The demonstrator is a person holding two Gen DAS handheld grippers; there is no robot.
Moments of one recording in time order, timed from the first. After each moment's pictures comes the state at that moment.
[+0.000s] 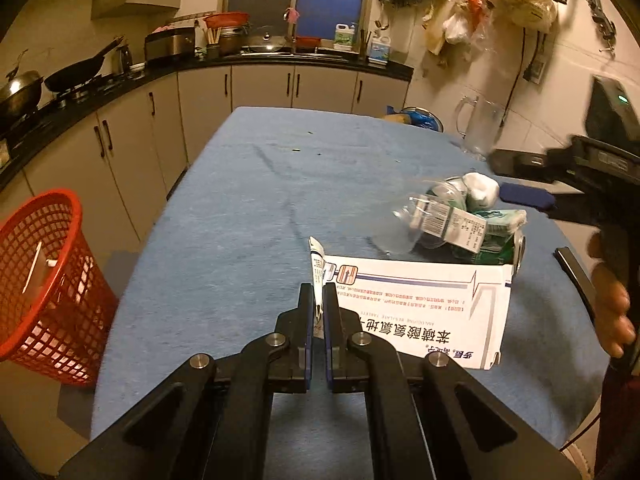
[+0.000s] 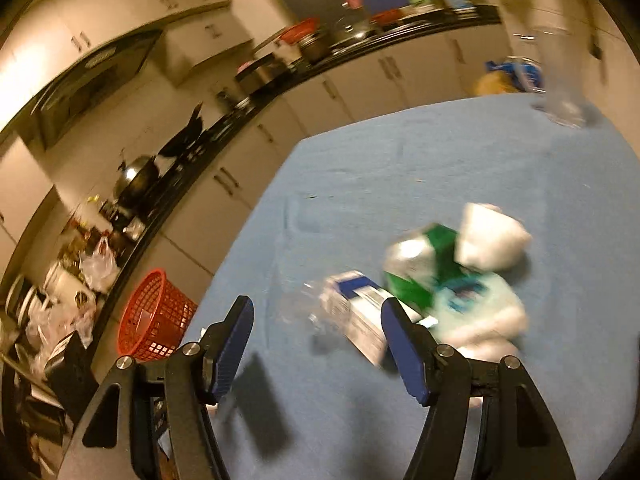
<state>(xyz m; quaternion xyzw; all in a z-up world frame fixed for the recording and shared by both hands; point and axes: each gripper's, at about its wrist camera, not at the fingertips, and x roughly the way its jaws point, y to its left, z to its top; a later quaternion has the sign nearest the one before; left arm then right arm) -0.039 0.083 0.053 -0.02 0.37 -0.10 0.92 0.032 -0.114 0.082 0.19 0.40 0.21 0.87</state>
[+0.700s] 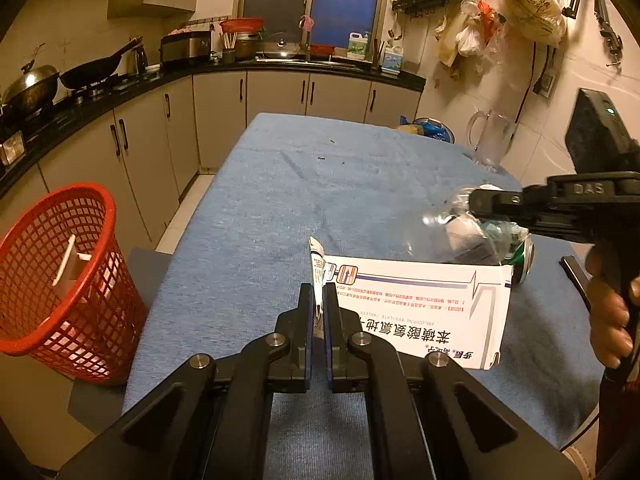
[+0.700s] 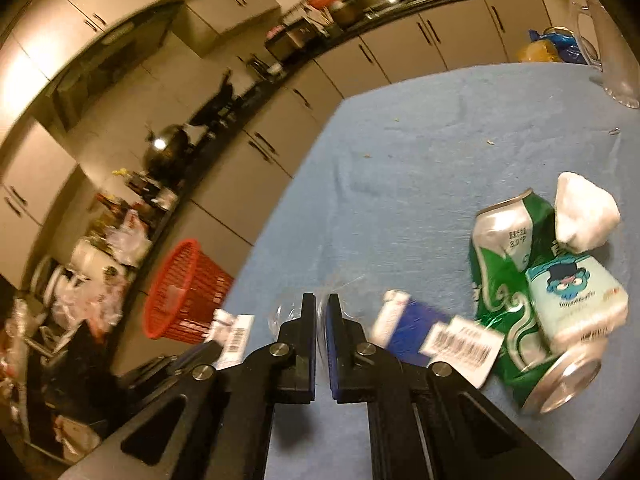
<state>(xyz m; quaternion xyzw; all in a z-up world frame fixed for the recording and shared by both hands) -0.054 0.110 0.061 -0.03 0.35 -0.09 0.93 0.033 -0.083 0.068 0.21 0.43 0.29 0.83</state>
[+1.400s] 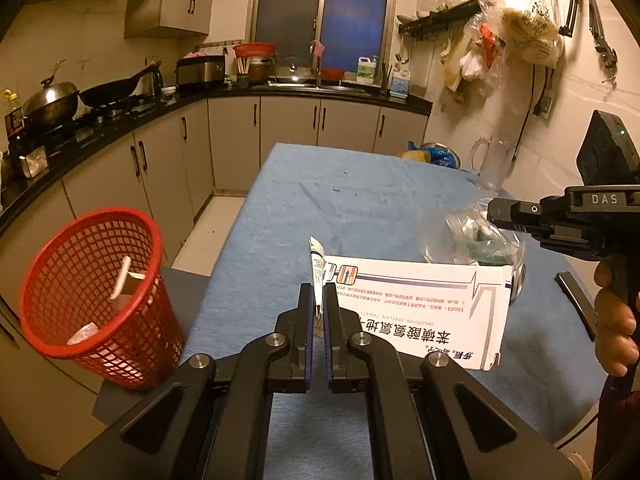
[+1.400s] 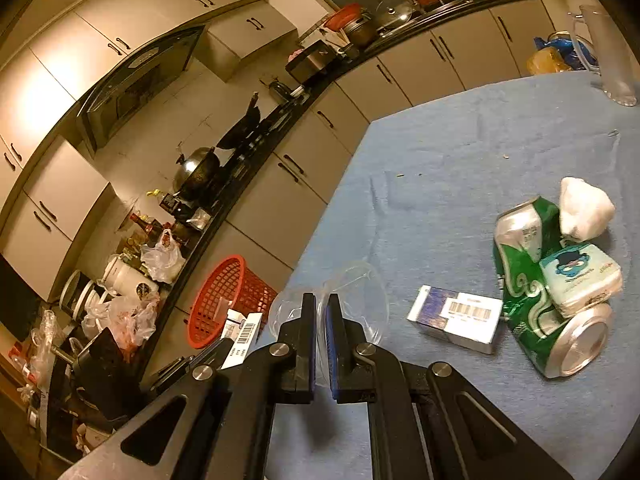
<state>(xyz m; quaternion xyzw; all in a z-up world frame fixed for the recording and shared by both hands) -0.082 0.130 0.099 -0.03 0.31 -0.06 0.95 0.005 -0.074 0.102 0.25 0.39 0.31 0.83</state>
